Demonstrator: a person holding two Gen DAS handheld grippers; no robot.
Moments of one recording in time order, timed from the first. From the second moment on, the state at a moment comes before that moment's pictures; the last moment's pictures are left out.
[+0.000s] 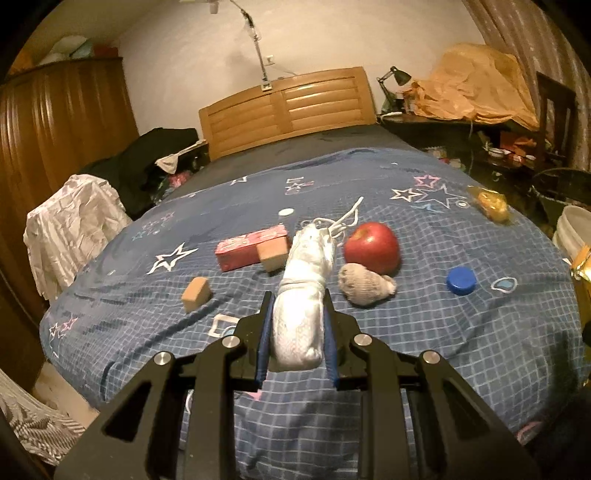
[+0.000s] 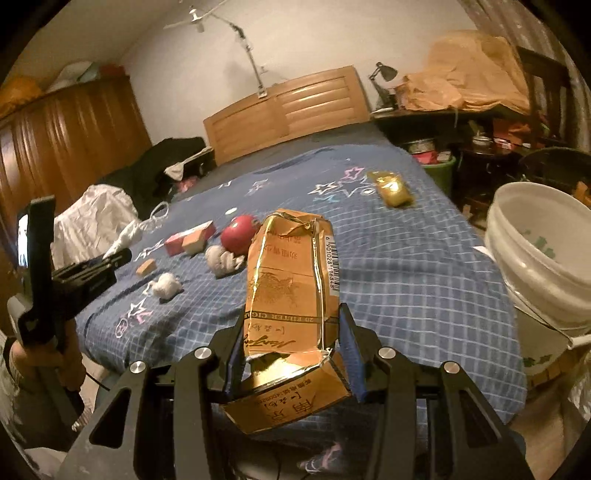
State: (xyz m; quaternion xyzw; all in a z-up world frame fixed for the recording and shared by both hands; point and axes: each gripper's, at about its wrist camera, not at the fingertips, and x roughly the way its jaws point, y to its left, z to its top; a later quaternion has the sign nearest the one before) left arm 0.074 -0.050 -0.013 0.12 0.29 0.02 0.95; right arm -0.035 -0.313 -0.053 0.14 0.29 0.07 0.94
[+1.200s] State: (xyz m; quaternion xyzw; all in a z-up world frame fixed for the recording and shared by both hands) left arm 0.118 -0.386 -0.011 0.17 0.32 -0.29 0.89; right arm -0.075 -0.601 0.011 0.12 0.24 -0.22 0.94
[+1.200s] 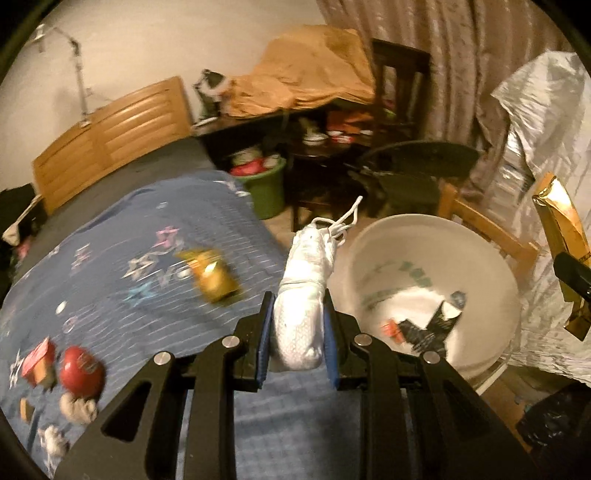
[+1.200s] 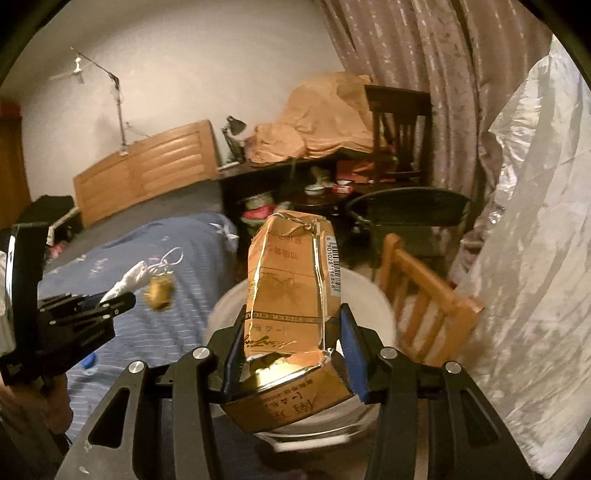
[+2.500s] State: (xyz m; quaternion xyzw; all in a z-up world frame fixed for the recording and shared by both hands) left arm 0.115 -0.481 -0.043 0.20 0.32 -0.36 0.85; right arm -0.035 -0.651 -0.025 0.13 0.30 -0.23 0.92
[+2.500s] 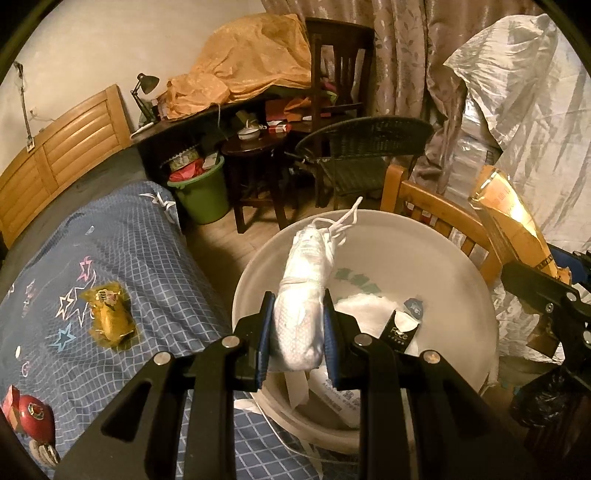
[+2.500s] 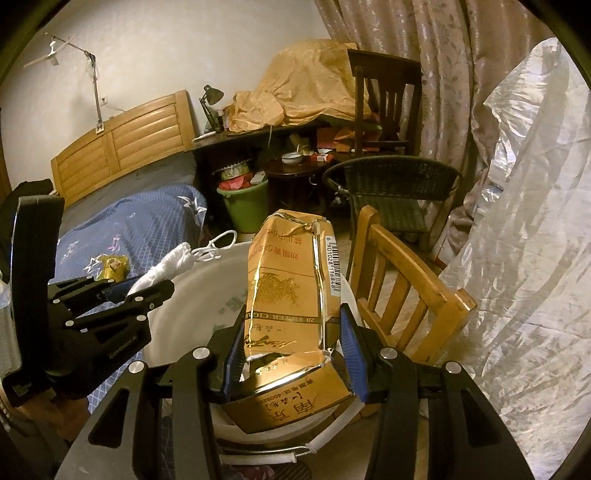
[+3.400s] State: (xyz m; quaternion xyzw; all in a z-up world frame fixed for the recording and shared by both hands) left arm 0.117 -0.464 -0.039 0.18 0.32 -0.34 0.87; right arm -0.037 -0.652 -0.022 0.13 0.28 -0.24 0.92
